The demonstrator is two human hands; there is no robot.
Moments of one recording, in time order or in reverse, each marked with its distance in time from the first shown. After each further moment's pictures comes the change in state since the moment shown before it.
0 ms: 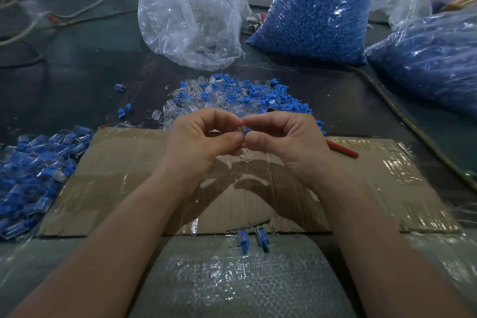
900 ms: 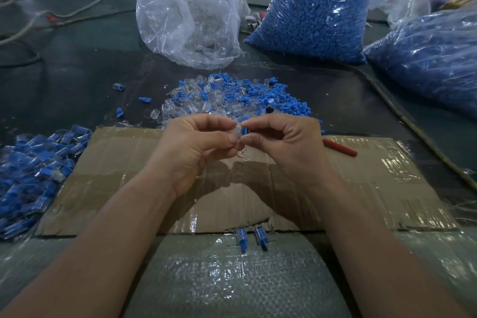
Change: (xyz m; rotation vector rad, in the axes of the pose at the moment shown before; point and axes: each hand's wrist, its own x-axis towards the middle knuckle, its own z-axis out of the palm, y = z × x) left_hand 0.008 0.000 -0.007 -0.264 -0.009 -0.237; right_hand 0.004 0.015 -0.001 -0.366 0.091 -0.390
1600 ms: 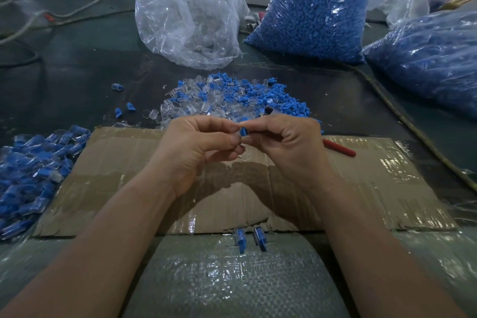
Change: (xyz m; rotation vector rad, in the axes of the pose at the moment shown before) left_hand 0.002 -0.003 -0.001 0.027 -0.047 0.003; right_hand 0.001 0.007 -0.001 -0.191 0.031 -0.122
